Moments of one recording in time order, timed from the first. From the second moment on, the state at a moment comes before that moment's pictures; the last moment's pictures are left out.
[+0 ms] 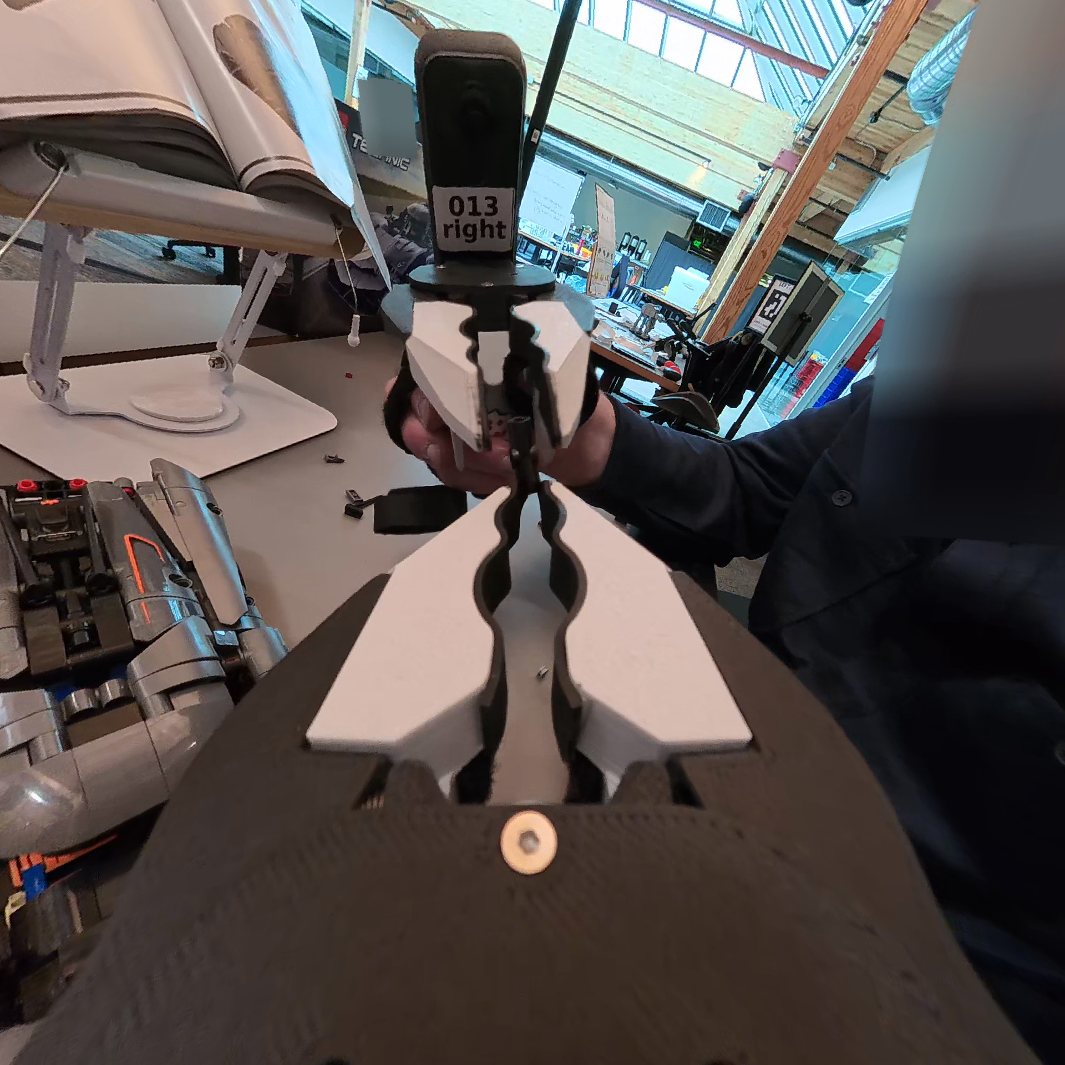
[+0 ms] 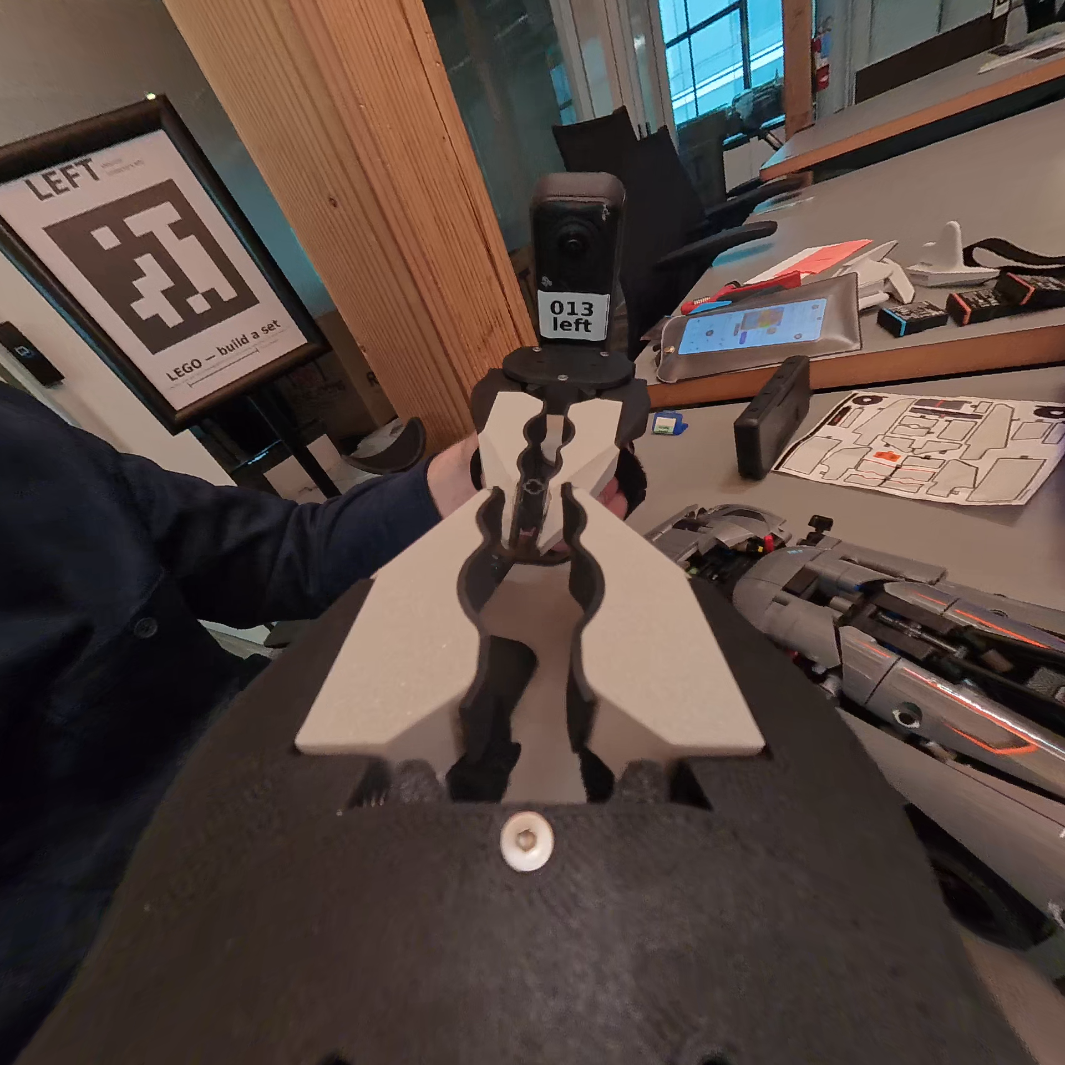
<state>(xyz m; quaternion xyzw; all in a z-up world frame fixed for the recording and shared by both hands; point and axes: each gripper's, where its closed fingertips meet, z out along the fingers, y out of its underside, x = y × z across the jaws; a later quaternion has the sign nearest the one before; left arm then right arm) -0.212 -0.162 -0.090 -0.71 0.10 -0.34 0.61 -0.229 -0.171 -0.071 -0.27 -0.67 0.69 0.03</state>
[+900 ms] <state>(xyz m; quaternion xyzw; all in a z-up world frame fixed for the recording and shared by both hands) -0.357 -0.217 -0.169 -0.88 -0.15 0.01 0.45 -0.244 -0.159 -0.091 -0.31 -0.69 0.65 0.06</state>
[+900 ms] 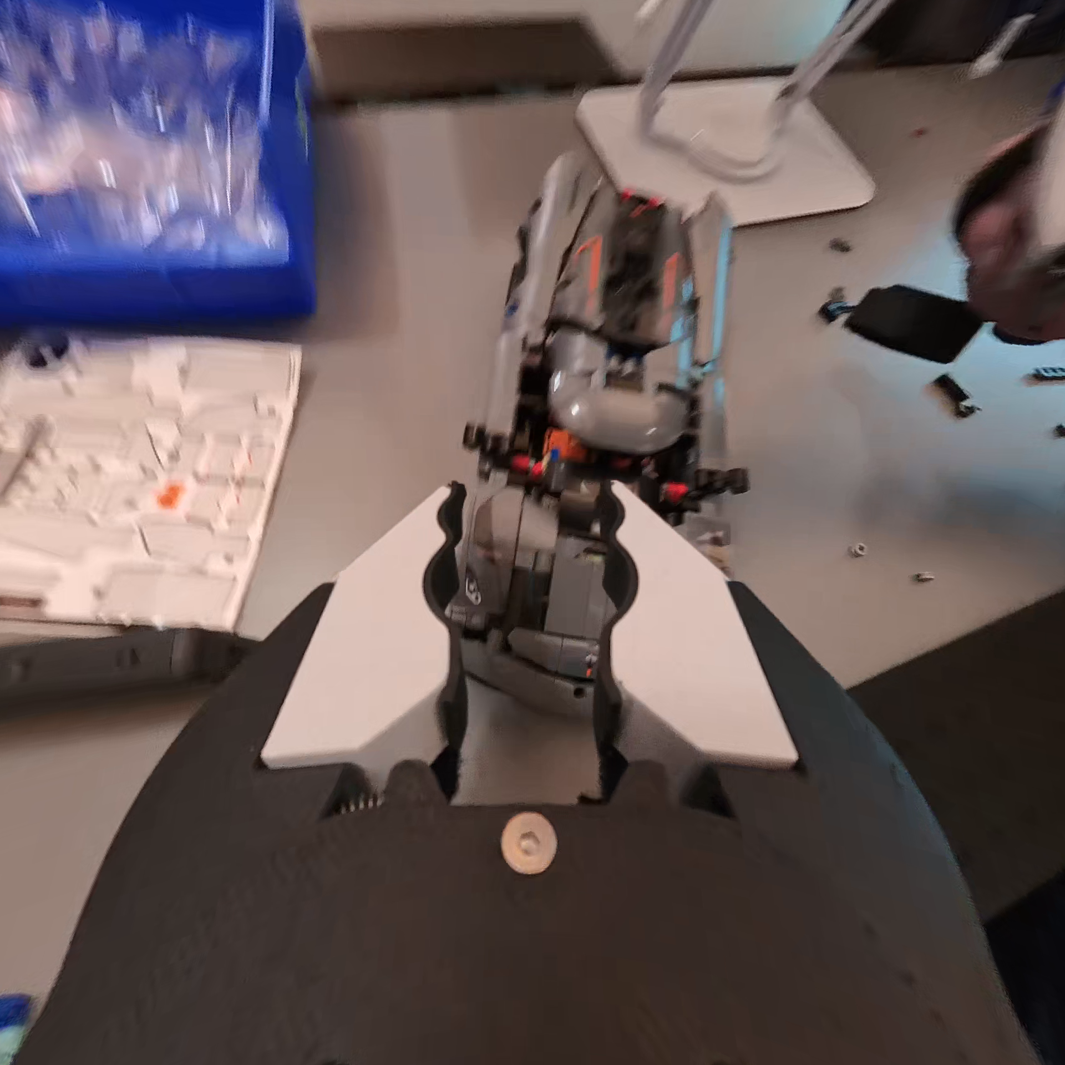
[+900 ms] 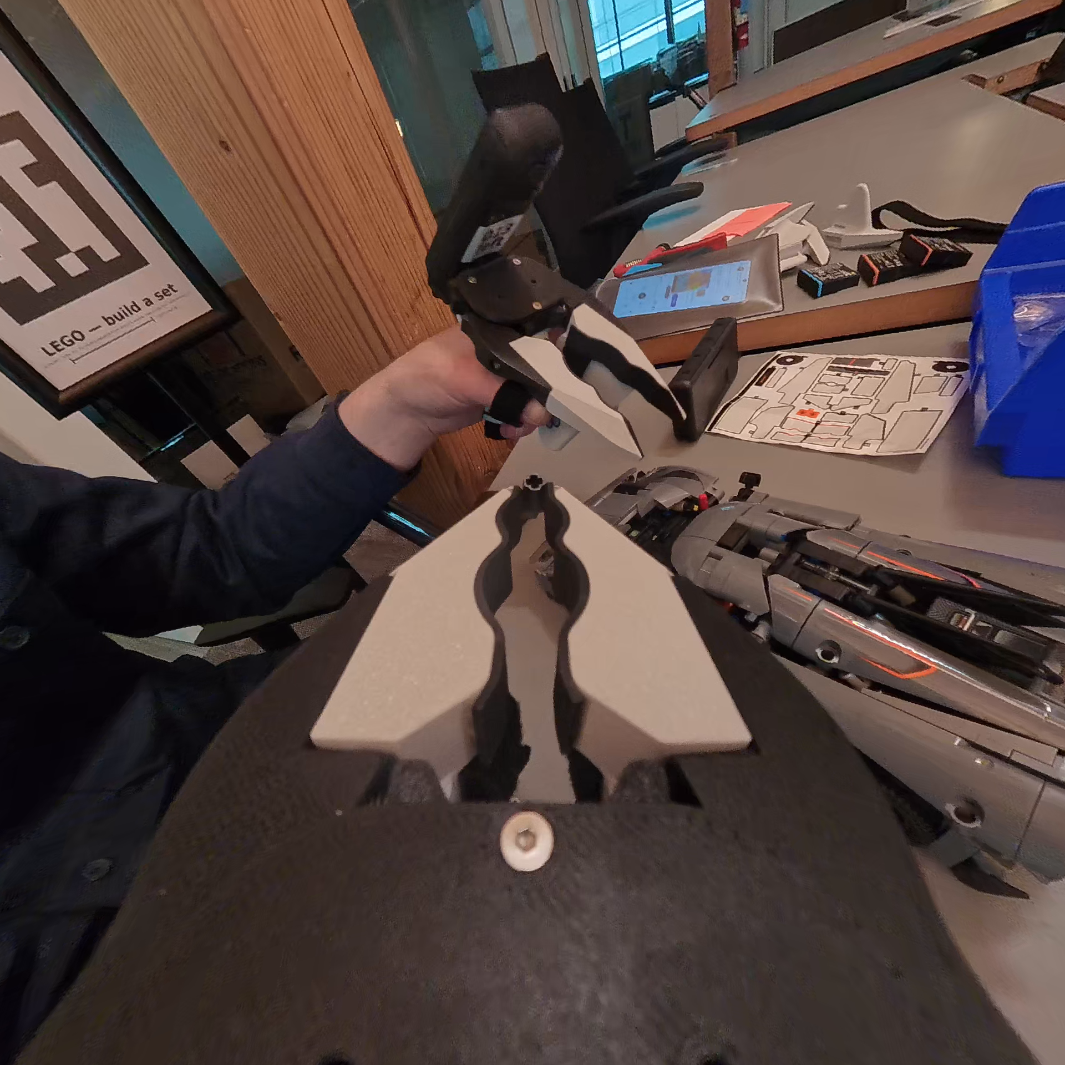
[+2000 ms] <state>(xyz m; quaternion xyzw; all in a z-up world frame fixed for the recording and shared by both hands) -0.313 -0.184 -0.212 -0.86 -0.22 -0.10 0.45 -0.258 -0.141 -0.163 -0.38 -0.79 0.47 0.13</state>
